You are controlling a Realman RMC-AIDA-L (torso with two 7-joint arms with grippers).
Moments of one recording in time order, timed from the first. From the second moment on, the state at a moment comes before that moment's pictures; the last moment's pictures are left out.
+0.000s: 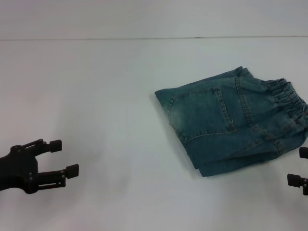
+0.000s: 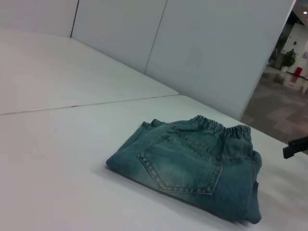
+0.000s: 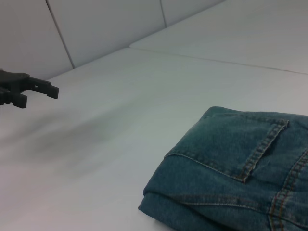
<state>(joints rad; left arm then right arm) -0.28 -2.14 0.46 0.90 2.14 1.79 -1.41 0.19 2.09 -0.52 -1.01 -2.14 -1.78 1.41</state>
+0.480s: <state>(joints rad) -0.28 -2.14 0.46 0.90 2.14 1.79 -1.41 0.19 2.08 -0.52 -0.99 -2.14 -1.78 1.39</state>
